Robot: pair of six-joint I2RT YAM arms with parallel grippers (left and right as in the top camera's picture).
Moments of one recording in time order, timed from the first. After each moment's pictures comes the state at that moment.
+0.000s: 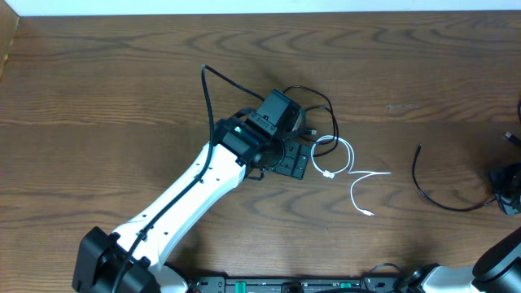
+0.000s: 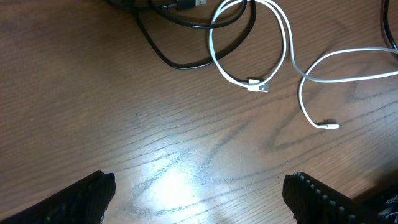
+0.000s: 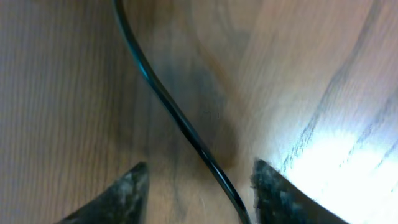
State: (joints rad) left arm -0.67 1.56 1.28 -0.91 0.15 -0.33; right arm -0.79 1.60 0.82 -0.37 -0.01 0.51
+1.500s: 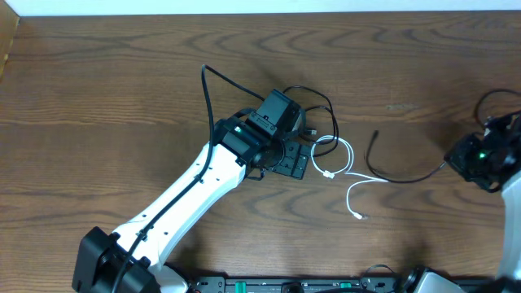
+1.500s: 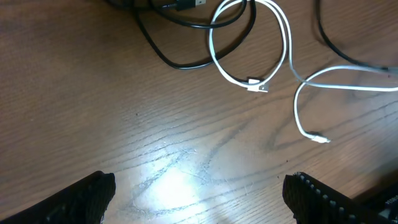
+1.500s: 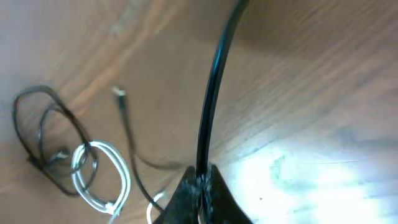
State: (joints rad) left arm -0.67 1.56 1.28 -0.91 0.15 -0.33; right arm -0.48 1.30 1.01 -0.93 -0.32 0.26
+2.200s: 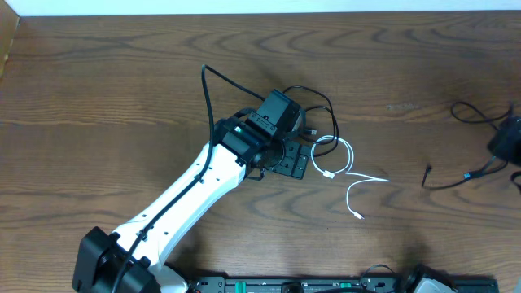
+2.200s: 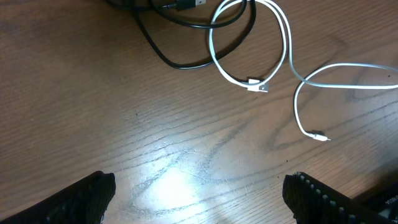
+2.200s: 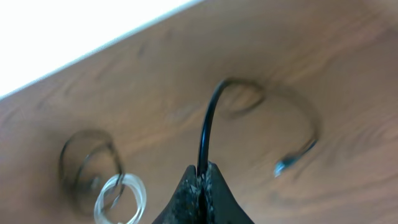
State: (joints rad) left arm -0.67 1.56 1.28 -0.91 0.15 -0.33; right arm -0.47 1.06 1.39 -1.03 -0.21 0.09
